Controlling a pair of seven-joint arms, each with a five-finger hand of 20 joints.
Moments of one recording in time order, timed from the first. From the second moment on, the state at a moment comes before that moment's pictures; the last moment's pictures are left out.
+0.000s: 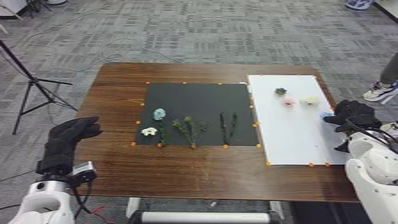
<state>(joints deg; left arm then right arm) 127.7 -54.9 -97.3 -116.9 58.3 22.7 12.5 -92.7 -52.8 89.8 -84.1 -146.1 6.0 13.4</state>
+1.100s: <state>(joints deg) 128.4 -54.9 -97.8 -117.3 58.2 22.9 12.8 -92.6 -39.0 79.1 -96.4 -138.6 -1.4 6.5</state>
